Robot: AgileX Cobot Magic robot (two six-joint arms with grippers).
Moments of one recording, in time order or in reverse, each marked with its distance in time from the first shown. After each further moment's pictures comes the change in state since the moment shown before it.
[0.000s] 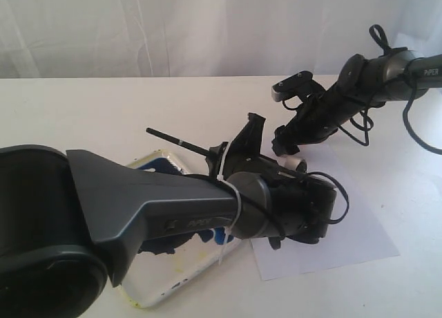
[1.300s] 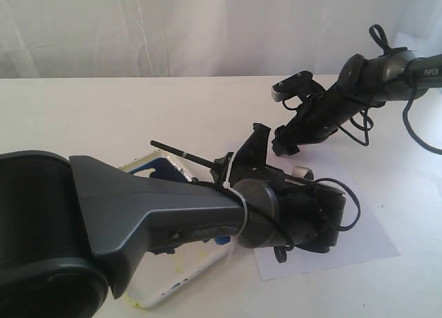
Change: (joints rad) left arm -0.029 0.000 -0.004 -0.070 0.000 0.032; right arm 0.000 0.000 0.000 0.000 0.000 0.000
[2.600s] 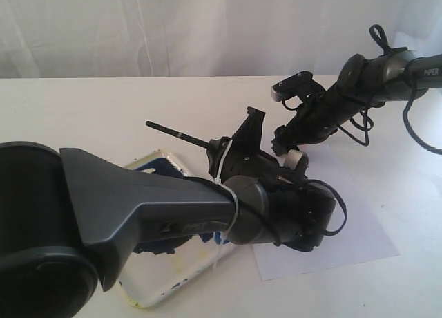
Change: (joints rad) left arm 0.020 -0.024 0.054 0.162 0.000 -0.148; right arm 0.000 0.000 0.000 0.000 0.000 0.000
